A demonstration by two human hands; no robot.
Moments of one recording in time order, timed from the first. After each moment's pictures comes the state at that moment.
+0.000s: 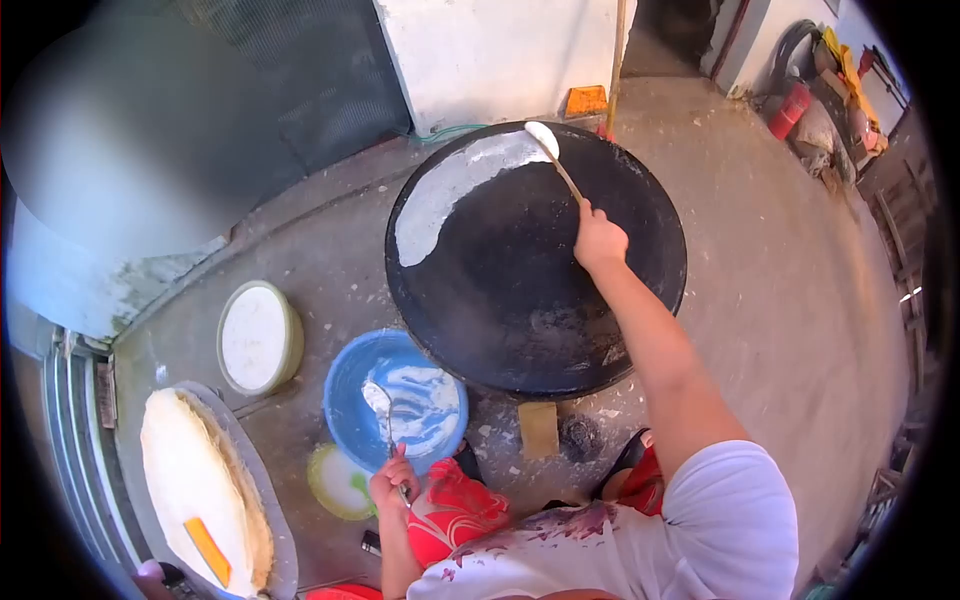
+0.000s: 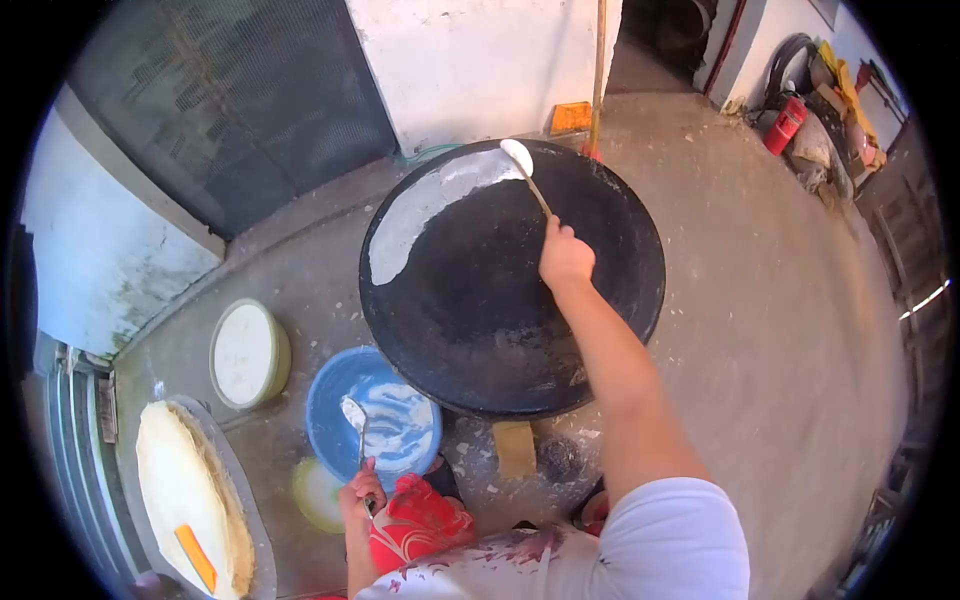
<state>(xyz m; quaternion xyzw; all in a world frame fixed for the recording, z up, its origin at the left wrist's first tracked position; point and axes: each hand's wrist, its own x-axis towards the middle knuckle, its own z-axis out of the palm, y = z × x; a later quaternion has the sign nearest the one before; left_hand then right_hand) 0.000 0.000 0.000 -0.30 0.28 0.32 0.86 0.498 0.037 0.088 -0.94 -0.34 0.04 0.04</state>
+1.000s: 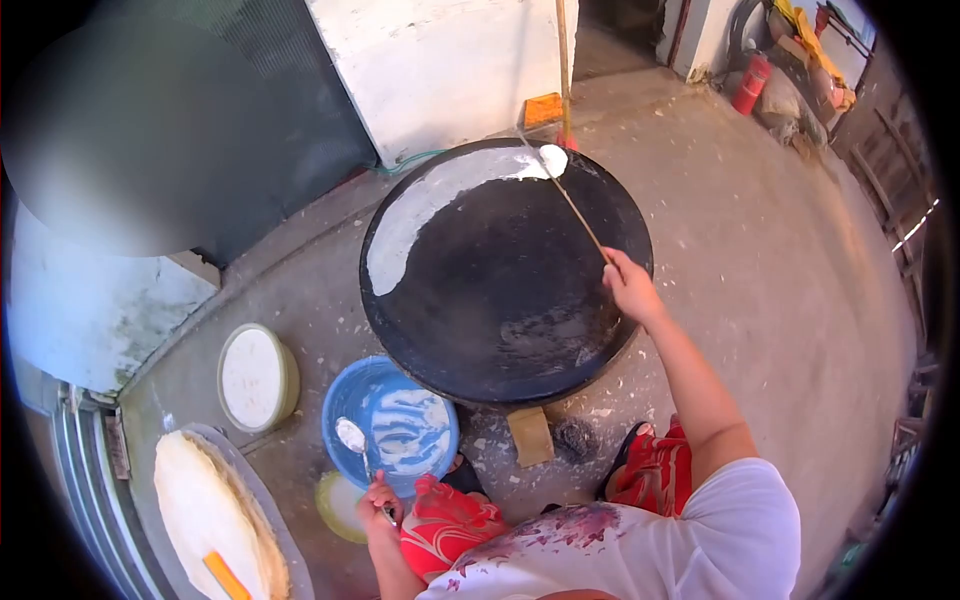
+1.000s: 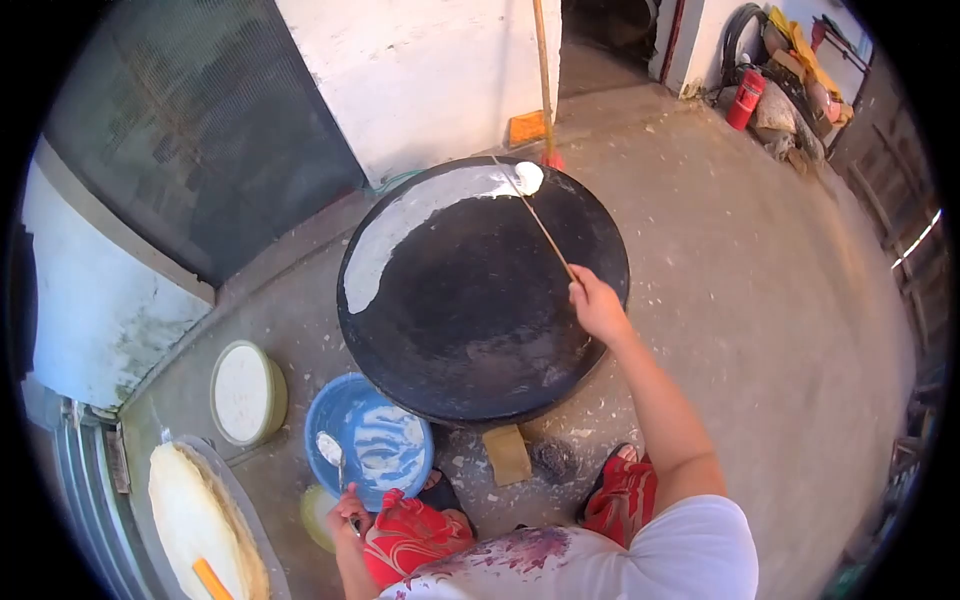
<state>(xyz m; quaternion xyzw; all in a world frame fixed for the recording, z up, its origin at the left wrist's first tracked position) 0.002 0.006 0.023 -0.24 0.40 0.39 0.79 0.527 -0.106 0.092 -0.82 -0.35 0.14 0.43</state>
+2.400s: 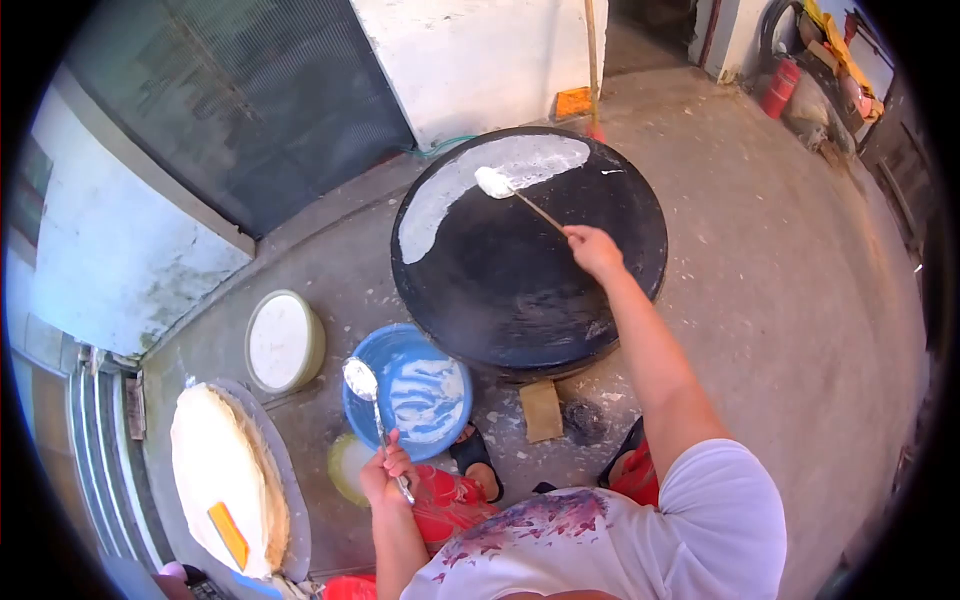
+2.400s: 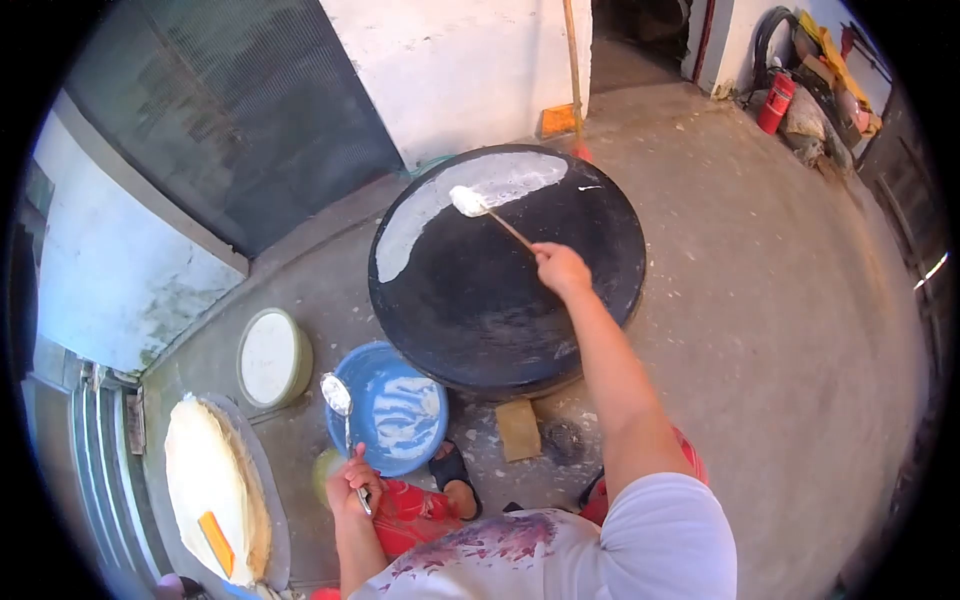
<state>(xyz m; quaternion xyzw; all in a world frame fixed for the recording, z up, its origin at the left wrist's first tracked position) 0.040 -0.030 0.117 -0.16 0.36 0.39 0.83 0.499 -0.034 0.099 -0.89 -0.28 0.17 0.33</state>
